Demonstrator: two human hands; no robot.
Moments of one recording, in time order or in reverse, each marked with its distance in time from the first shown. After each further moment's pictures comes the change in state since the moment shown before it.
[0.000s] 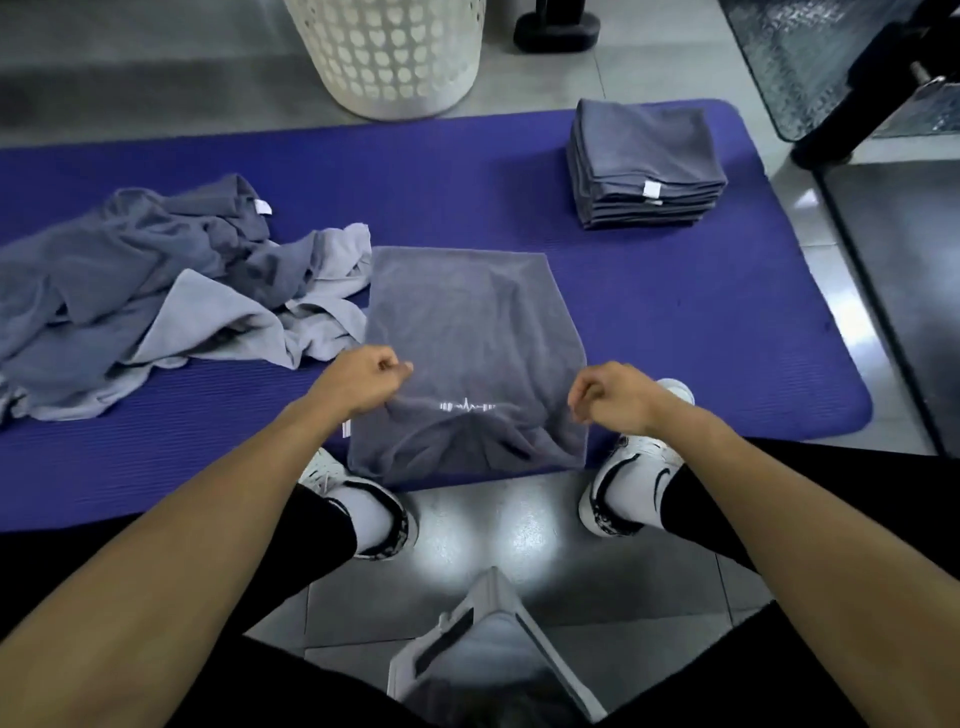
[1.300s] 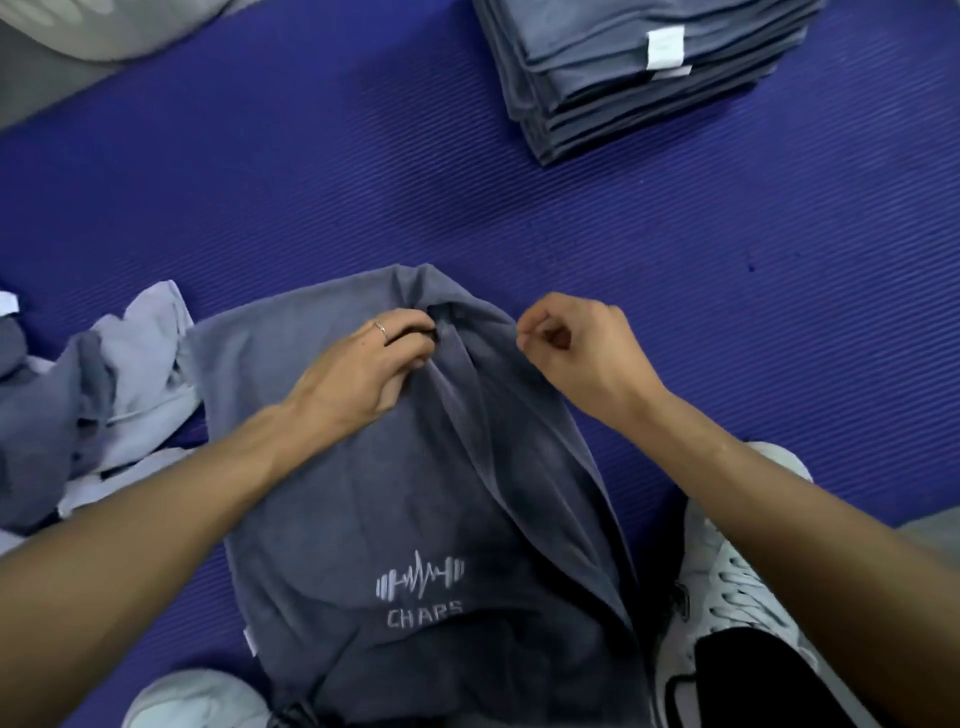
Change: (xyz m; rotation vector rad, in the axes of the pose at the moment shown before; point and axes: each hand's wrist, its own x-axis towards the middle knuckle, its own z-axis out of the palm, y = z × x) left_hand 0.279 0.046 0.088 0.484 -0.126 0.936; right_hand 0.240 0.088 -0.011 0.459 0.415 -0.058
